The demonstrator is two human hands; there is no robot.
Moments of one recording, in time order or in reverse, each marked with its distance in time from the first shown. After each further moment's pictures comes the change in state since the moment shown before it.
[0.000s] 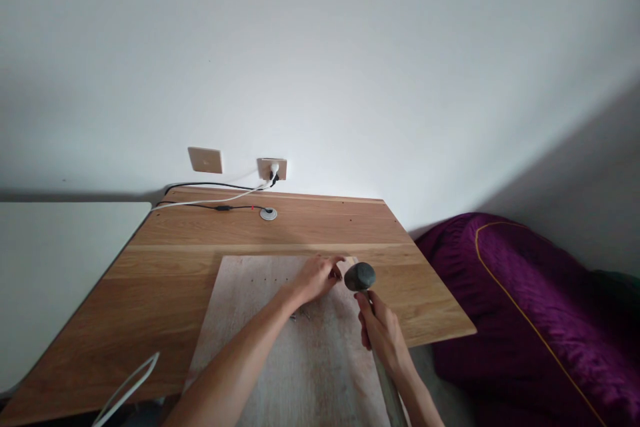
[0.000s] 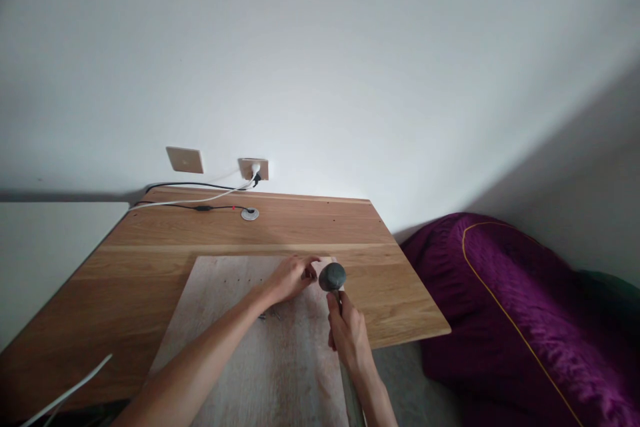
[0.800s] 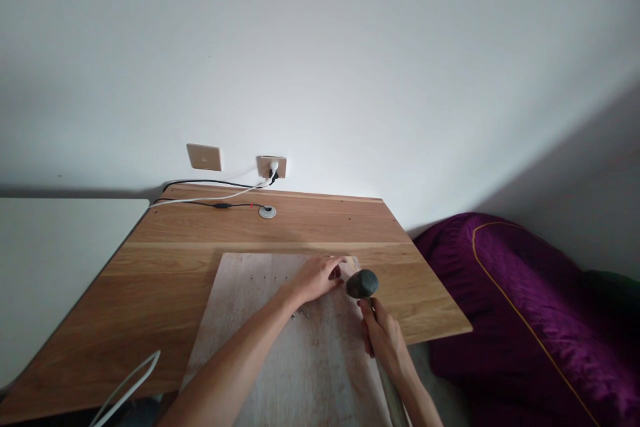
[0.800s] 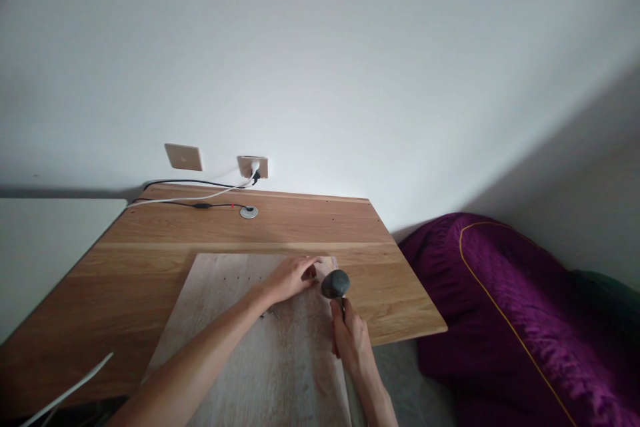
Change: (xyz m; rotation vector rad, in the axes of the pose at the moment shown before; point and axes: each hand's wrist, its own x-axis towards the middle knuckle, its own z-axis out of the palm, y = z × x) left_hand -0.002 0.006 0.000 0.069 -0.017 0.014; right_hand -0.005 0.021 -0.004 -0.030 -0.001 0.039
